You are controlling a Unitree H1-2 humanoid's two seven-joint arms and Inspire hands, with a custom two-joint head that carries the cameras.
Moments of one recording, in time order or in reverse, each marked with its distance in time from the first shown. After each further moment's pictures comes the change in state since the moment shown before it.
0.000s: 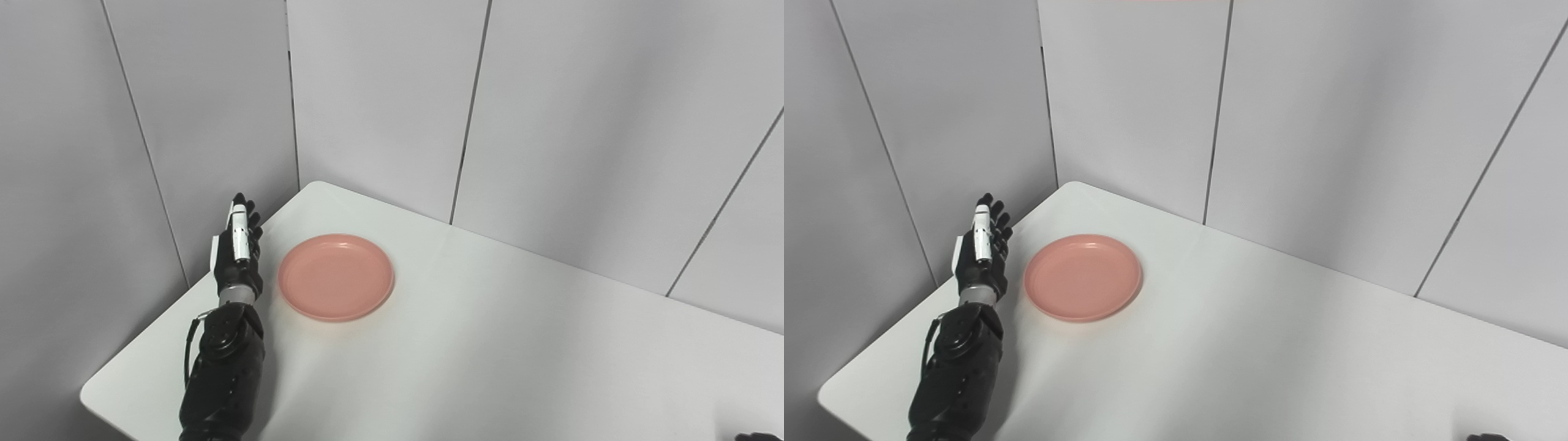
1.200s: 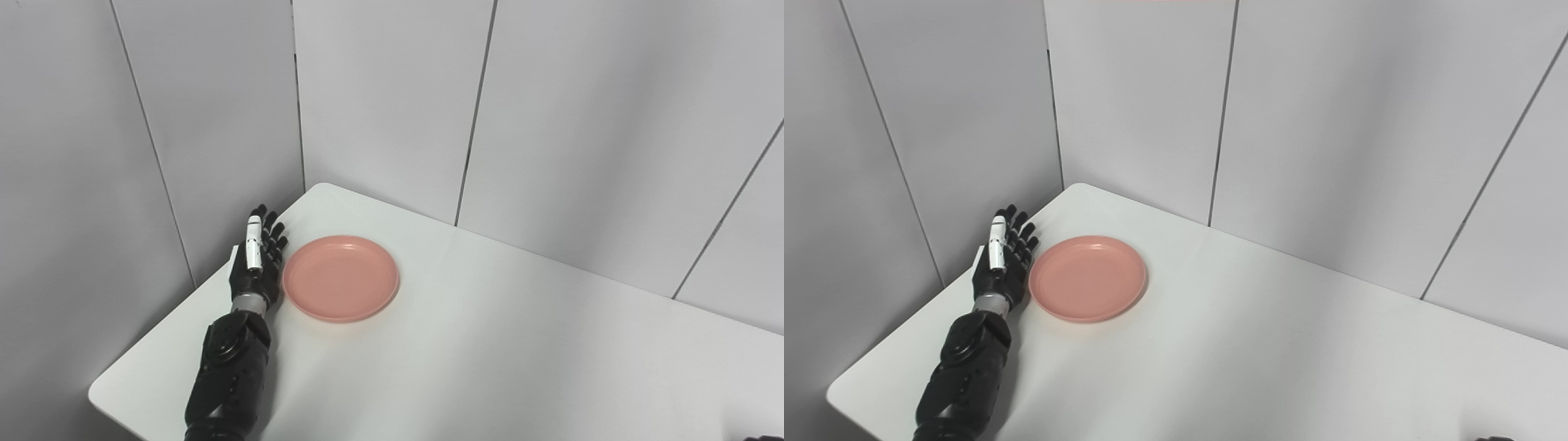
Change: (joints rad) left arm -0.023 0.020 -0.021 0.144 -0.122 -0.029 -0.163; right arm 0.001 -0.004 -0.005 0.007 0.010 -0.011 0.003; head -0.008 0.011
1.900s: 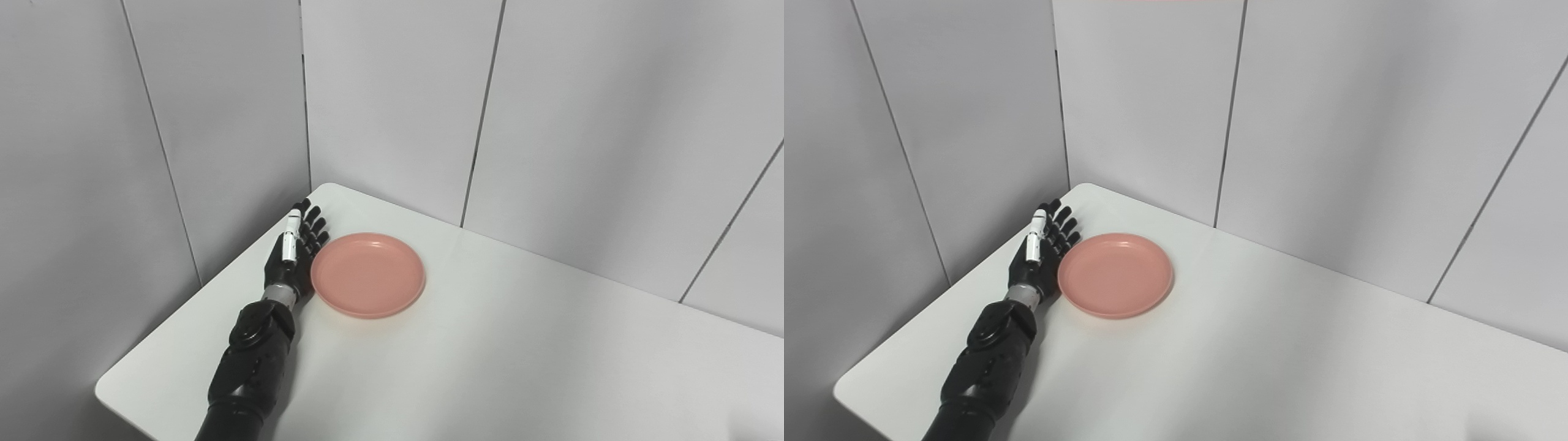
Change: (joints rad) left arm -0.071 0.012 -0.061 0.129 -0.011 -0.017 -0.124; right arm 0.002 0.000 0.003 -0.002 -0.003 0.000 0.000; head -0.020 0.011
